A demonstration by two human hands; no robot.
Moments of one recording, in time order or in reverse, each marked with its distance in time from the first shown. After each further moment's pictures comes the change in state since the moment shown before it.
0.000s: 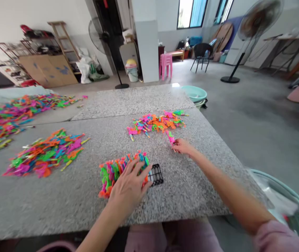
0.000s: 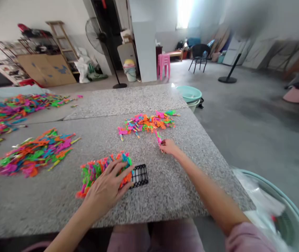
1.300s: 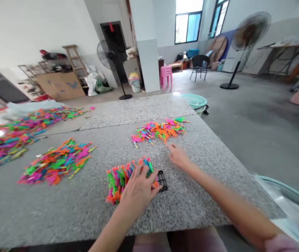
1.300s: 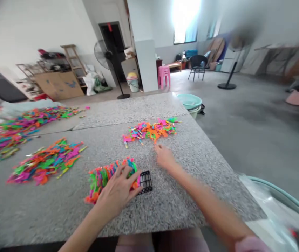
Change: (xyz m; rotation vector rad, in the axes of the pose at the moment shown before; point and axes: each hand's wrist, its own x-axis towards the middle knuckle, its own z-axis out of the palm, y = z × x) left_hand 0.012 0.010 -0.003 0.057 -0.011 0.005; right_hand -0.036 -0.039 0.034 -0.279 0.244 -0.347
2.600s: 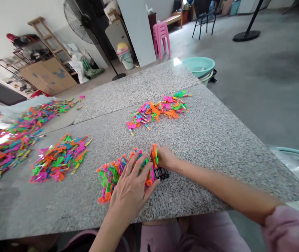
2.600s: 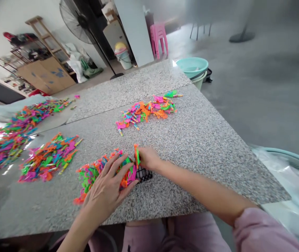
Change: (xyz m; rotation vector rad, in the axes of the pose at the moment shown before) left_hand 0.003 -0.001 -0.004 -0.007 -0.094 -0.007; right_hand -0.001 -0.030 0.045 0.507 -0.171 -0.171
